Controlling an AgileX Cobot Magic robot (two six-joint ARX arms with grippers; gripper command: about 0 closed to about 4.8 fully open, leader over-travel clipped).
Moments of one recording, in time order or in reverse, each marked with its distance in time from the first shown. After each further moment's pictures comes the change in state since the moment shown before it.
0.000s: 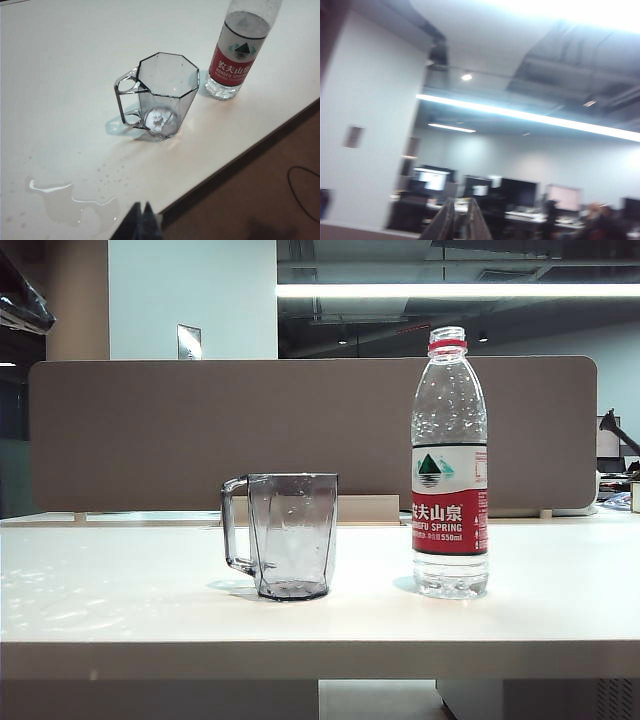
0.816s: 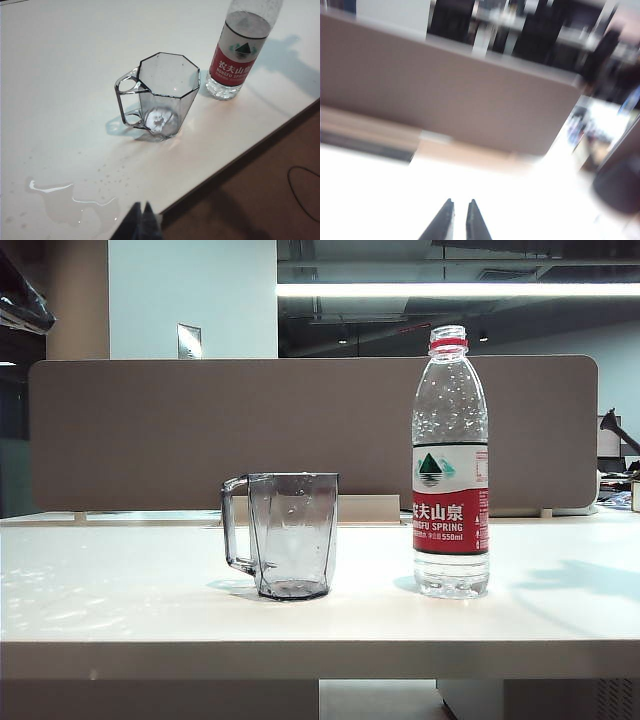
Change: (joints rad) left arm 0.000 0.000 0.000 0.000 0.000 0.000; right arm 0.004 0.837 0.371 -0.351 0.000 0.028
